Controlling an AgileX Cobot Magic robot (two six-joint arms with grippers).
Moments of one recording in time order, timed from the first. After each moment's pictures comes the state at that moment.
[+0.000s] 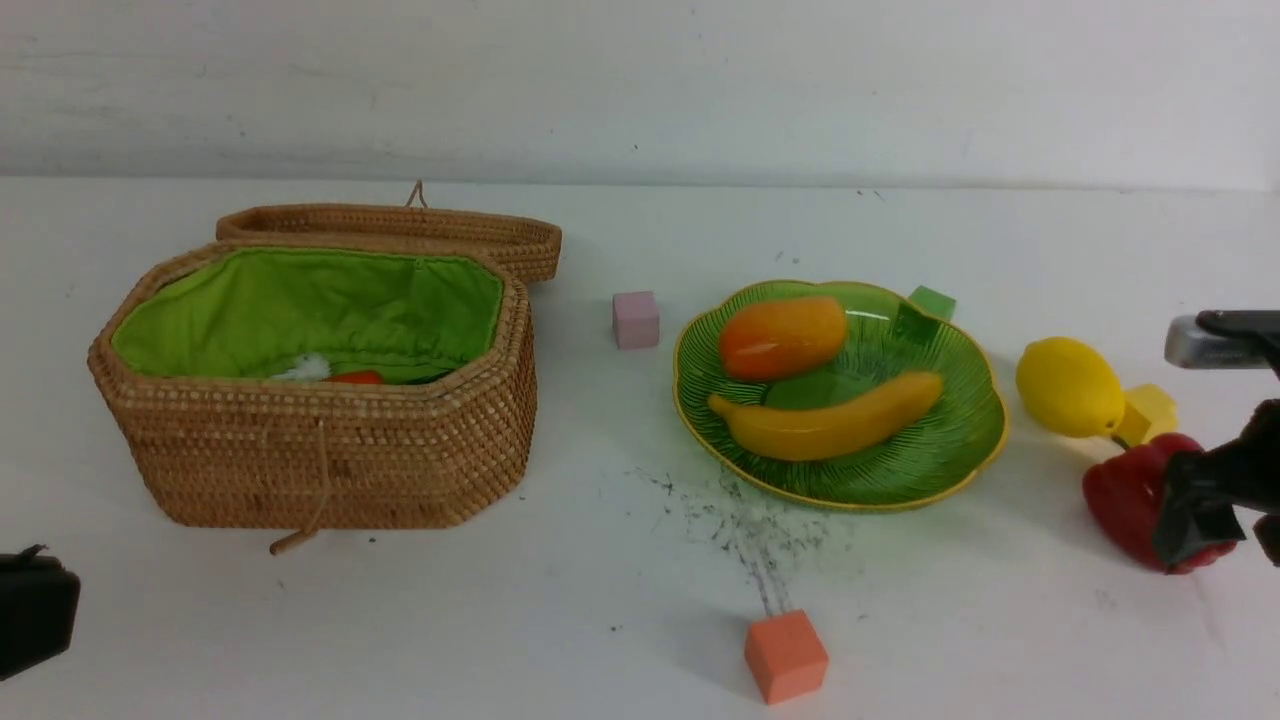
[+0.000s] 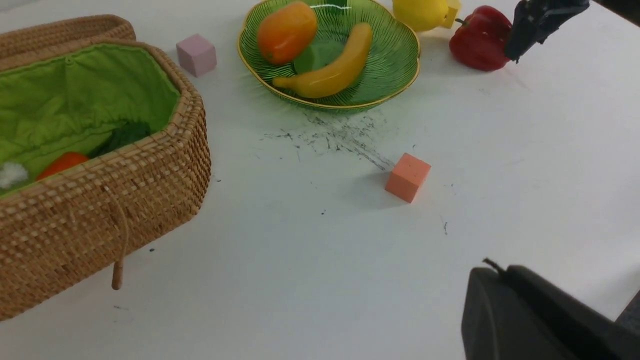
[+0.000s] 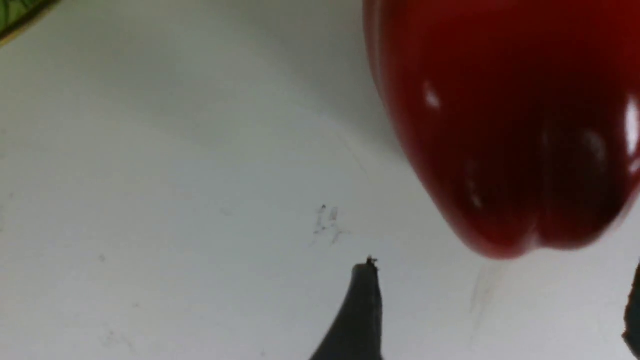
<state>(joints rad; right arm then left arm) -0.16 1.72 -1.14 0.17 0.84 -0.34 -0.85 0.52 -0.93 0.11 0.95 -0.27</state>
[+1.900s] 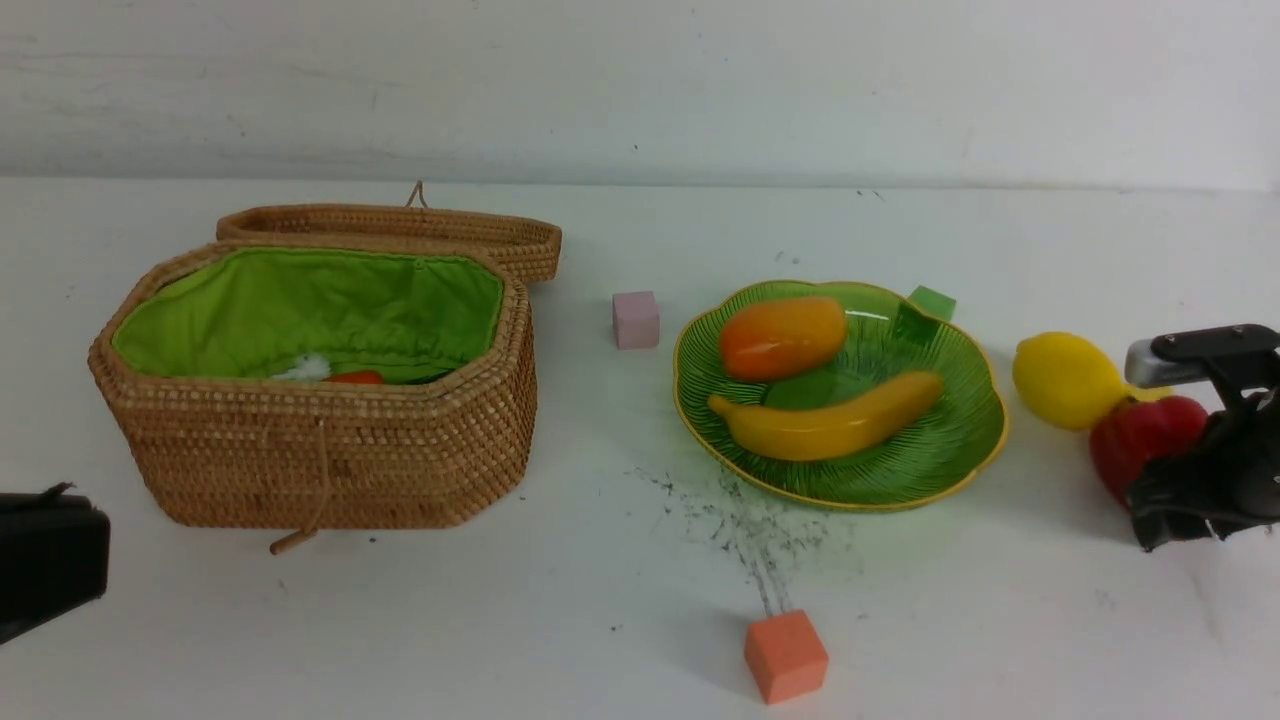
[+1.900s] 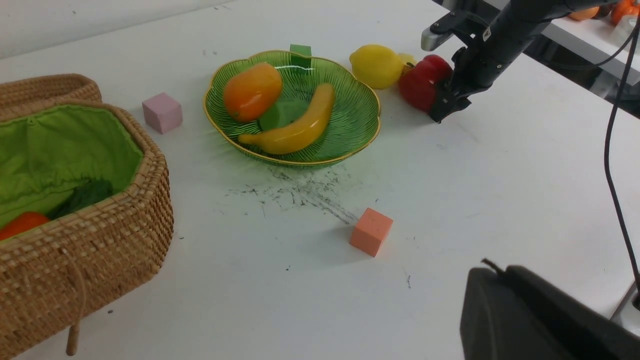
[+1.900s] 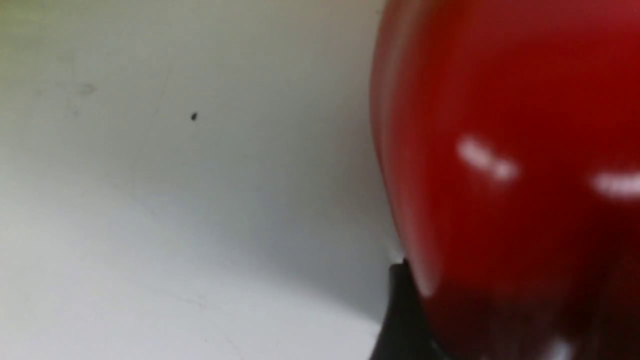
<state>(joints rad) -0.16 1.89 -1.14 0.13 0.53 -0.39 -0.85 0.52 -0.93 0.07 0.84 -0.26</state>
